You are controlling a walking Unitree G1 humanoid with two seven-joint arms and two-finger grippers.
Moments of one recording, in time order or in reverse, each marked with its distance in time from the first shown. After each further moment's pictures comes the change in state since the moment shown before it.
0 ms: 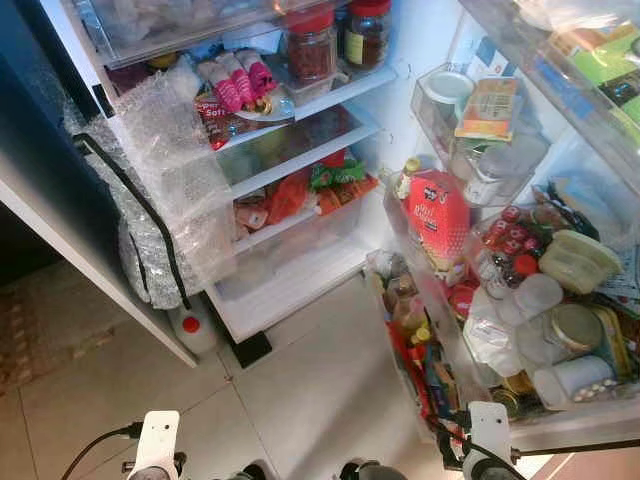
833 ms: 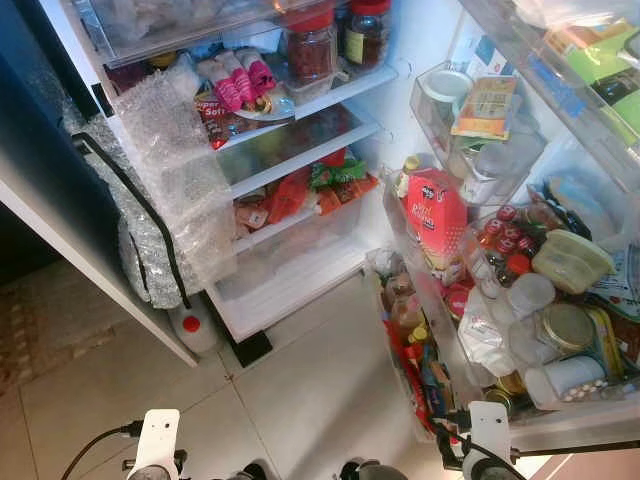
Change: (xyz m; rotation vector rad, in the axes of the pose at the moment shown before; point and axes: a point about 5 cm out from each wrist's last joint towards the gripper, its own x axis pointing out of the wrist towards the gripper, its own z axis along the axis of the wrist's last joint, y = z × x) left arm 0.000 0.000 0.002 0.002 -0.017 0.000; right arm 0.000 0.000 0.000 0.001 -0.001 0.003
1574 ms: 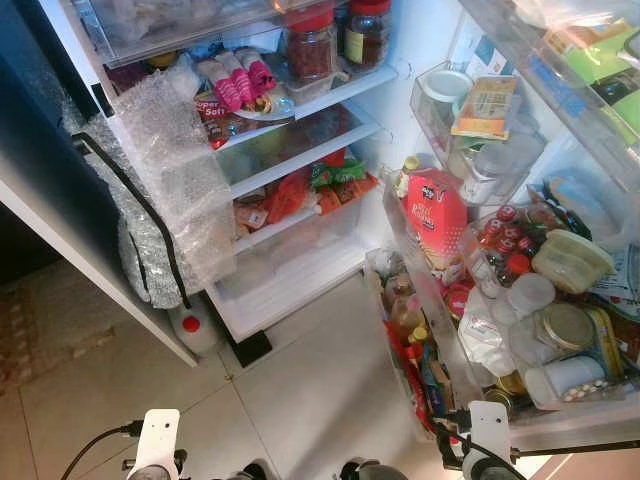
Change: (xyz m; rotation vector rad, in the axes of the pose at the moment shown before) left arm 0.000 0.000 0.000 0.001 -0.001 0.001; right arm 0.000 0.000 0.000 0.001 0.000 0.000
